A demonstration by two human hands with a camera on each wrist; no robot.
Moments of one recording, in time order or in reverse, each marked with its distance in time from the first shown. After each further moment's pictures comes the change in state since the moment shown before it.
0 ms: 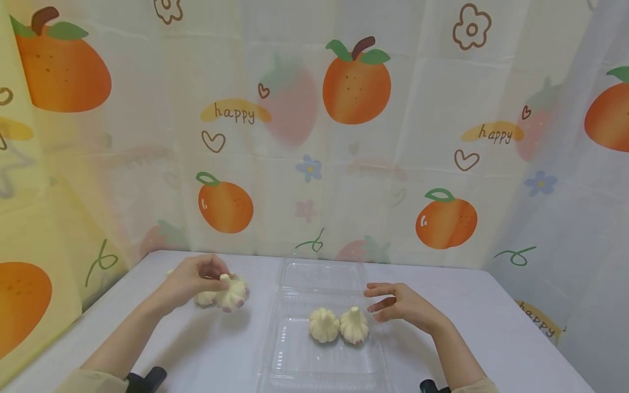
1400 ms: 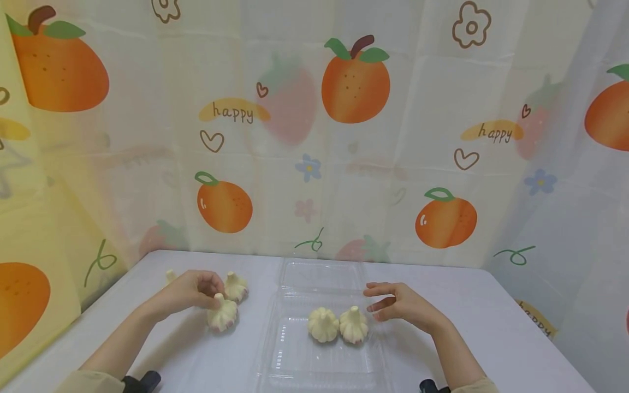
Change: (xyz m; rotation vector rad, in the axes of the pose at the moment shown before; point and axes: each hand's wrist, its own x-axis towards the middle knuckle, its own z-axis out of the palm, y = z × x) left_hand 0.000 -0.030 -0.003 -0.010 -0.197 -0.061; right_hand -0.001 0.000 0.000 0.008 -0.005 0.004
